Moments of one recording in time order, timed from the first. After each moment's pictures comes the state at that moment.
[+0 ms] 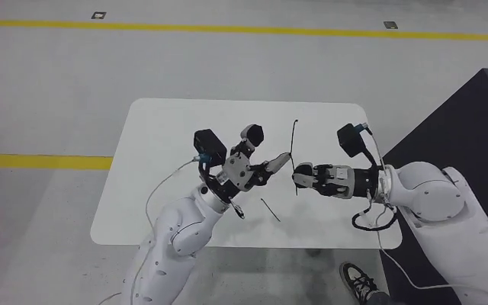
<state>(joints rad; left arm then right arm) 1.18 -1.40 -1.10 -1.83 0.97 -0.41 -0.07 -1.15 -0.85 1.39 -1.89 0.08 -0.50 1.00</state>
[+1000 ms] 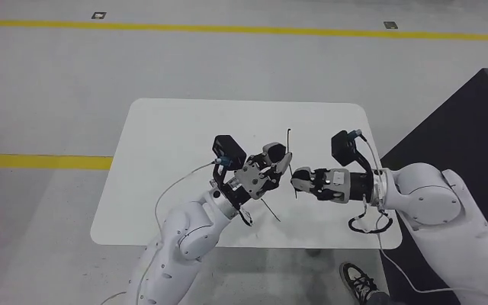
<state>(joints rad) 1.17 -1.40 -1.05 -1.82 0.96 -0.38 -0.16 -1.16 -0.84 1.38 -1.92 -0.04 -0.54 0.98</state>
